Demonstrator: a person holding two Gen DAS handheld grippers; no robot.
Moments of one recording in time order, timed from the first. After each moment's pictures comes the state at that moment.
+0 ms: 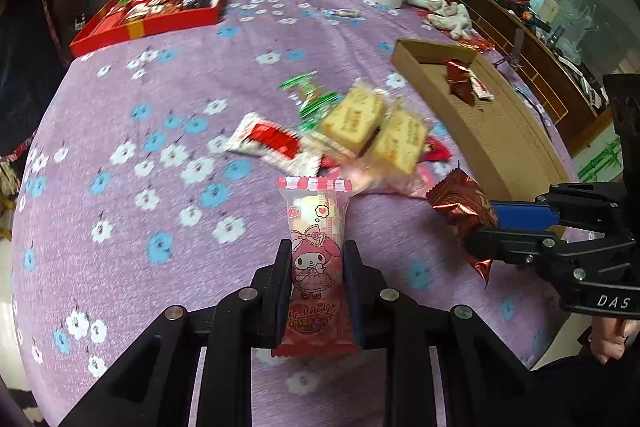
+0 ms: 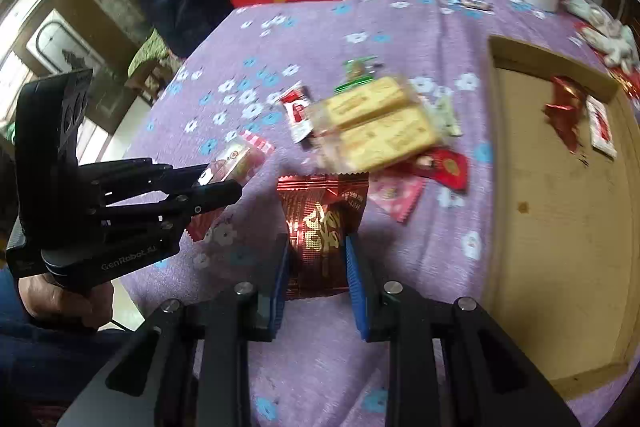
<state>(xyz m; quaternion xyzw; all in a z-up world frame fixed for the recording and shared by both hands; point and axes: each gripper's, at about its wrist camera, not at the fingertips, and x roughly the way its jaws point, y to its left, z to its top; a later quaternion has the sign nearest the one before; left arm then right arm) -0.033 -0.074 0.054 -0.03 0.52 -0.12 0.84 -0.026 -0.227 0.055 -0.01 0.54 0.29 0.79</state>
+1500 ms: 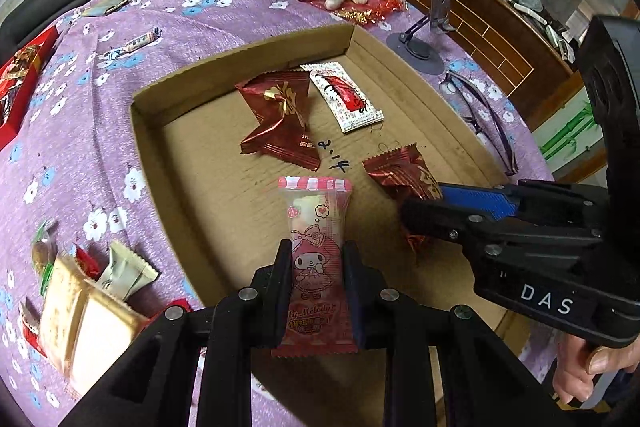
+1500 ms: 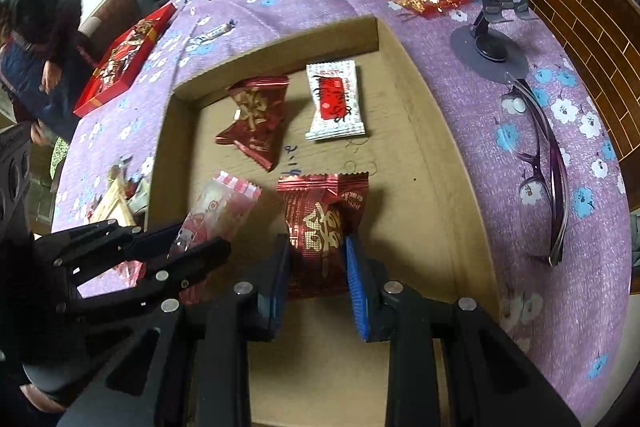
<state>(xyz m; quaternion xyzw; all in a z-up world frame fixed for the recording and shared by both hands) 0.081 -0.297 0.032 0.03 0.55 -0.21 0.81 0.076 -0.419 0.021 0.08 0.56 0.10 0.82</state>
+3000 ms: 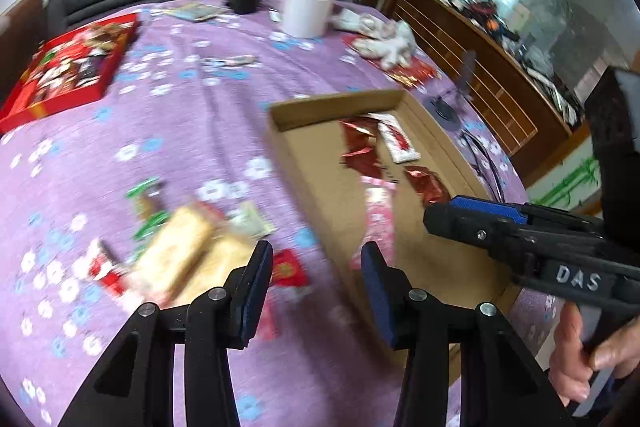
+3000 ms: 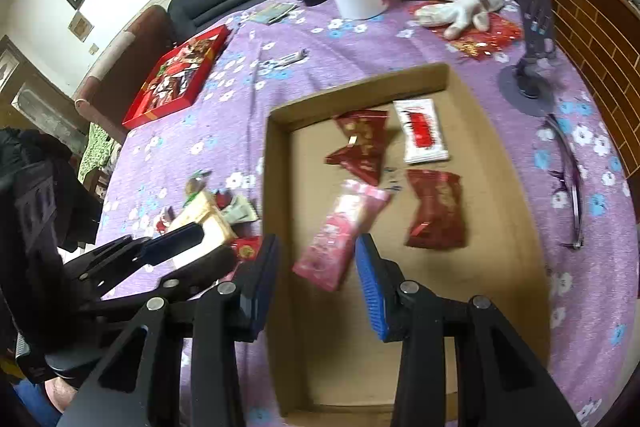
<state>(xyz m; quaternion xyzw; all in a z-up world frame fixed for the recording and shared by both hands) 0.038 -0.190 0.090 -0.05 0.50 -0.16 0.85 0.047 -0.358 0.083 0.10 0.52 0.15 0.83</state>
